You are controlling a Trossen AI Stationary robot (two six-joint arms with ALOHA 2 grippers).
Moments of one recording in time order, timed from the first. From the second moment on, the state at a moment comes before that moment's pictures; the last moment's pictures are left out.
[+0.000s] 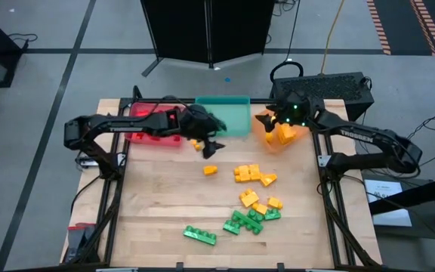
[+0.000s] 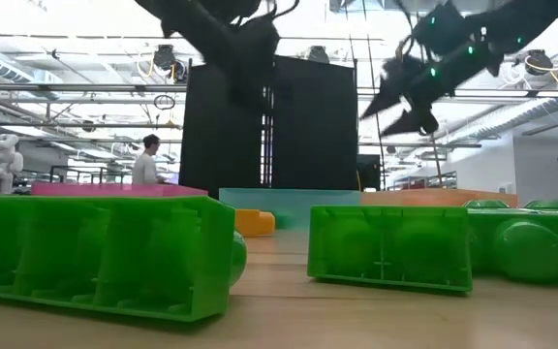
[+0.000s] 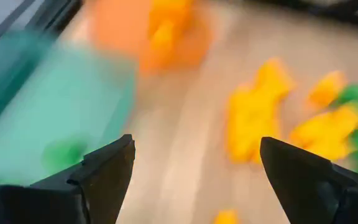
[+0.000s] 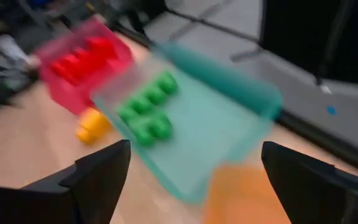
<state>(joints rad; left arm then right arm) 0.24 1.58 1.20 -0.32 0.09 -0.07 -0.63 1.12 0.70 -0.05 -0.08 0.29</state>
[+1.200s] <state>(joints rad) 0.16 1.80 1.04 -0.43 -0.49 -0.86 -0.62 1.02 0.77 -0.15 -0.08 0.30</state>
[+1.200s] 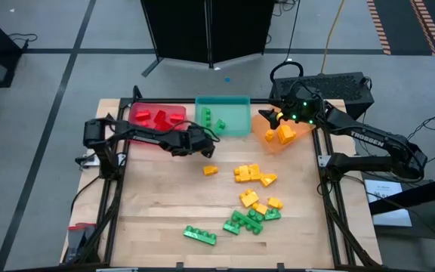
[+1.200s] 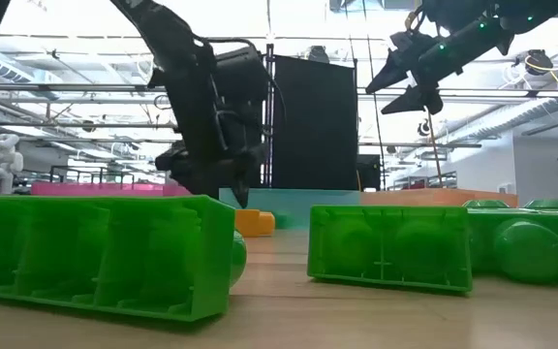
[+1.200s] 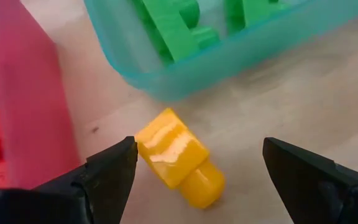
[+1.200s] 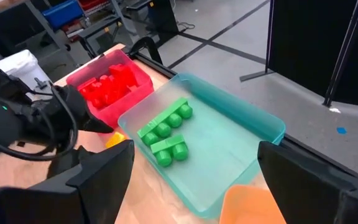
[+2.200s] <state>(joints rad) 0.08 1.88 1.05 -0.41 -0.38 -0.93 -0.62 1.02 0.77 -0.16 -0.09 0.31</state>
